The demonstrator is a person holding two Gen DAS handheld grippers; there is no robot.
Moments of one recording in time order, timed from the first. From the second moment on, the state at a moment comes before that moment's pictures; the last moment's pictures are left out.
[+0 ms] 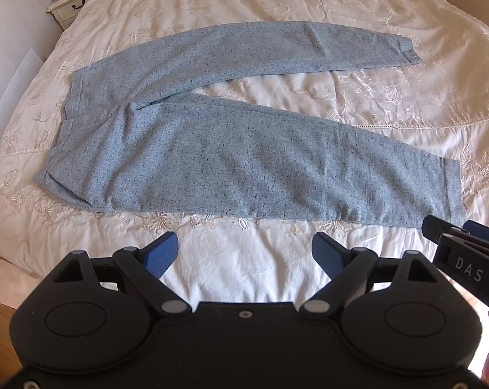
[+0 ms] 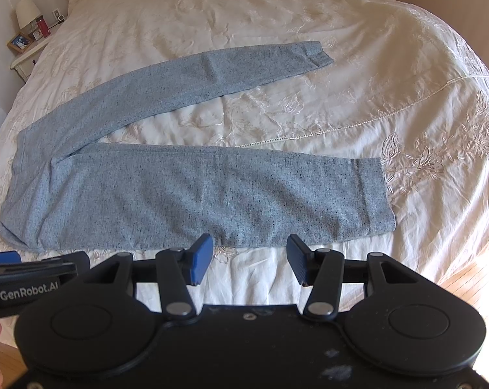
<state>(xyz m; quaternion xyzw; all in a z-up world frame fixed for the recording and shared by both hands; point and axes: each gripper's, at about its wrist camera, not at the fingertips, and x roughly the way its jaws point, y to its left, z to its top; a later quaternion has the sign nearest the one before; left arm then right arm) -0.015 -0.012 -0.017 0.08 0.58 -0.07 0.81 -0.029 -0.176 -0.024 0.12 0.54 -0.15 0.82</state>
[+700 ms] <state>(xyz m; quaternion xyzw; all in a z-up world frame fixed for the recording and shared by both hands) -0.003 -0.005 -0.022 0.09 0.58 -0.05 0.81 -0.012 -0.175 -0.034 0.07 0.55 -0.16 0.82</state>
